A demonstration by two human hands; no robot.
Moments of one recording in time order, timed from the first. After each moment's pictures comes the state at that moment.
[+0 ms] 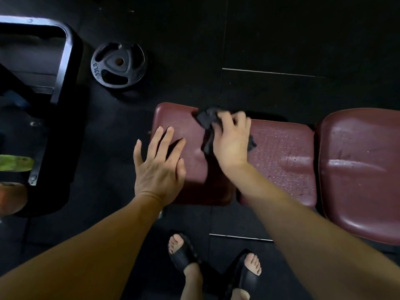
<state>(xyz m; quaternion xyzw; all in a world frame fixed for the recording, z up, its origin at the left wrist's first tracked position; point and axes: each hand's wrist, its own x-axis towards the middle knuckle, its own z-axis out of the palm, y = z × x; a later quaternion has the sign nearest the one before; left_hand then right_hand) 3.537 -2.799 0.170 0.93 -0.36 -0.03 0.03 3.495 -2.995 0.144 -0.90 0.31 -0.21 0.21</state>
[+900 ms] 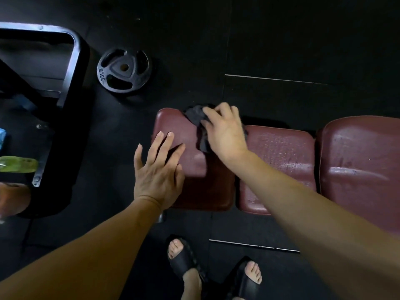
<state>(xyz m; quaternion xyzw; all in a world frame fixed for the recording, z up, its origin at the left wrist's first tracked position) 3.537 -2.797 0.172 0.93 -0.35 -0.03 0.01 3.526 -3.013 0.163 -0.94 0.19 -0.17 0.22</state>
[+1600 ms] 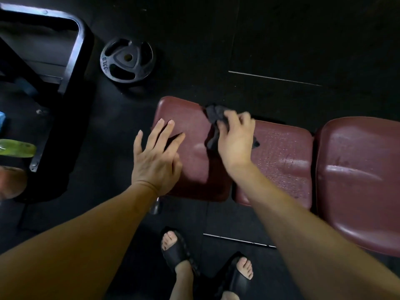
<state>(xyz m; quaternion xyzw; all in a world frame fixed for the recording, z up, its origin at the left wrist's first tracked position) 3.535 -2.797 0.172 0.93 -0.36 0.00 0.05 3.485 -3.003 0.152 -0.89 0.32 -0.20 0.24</state>
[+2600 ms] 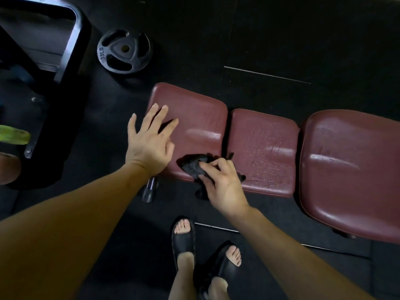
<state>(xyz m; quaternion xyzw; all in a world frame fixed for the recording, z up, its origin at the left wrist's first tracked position) 3.532 -2.798 0.181 0.93 -0.36 -0.03 0.02 3.347 -2.950 0.158 -0.92 0.14 -0.08 0.35</state>
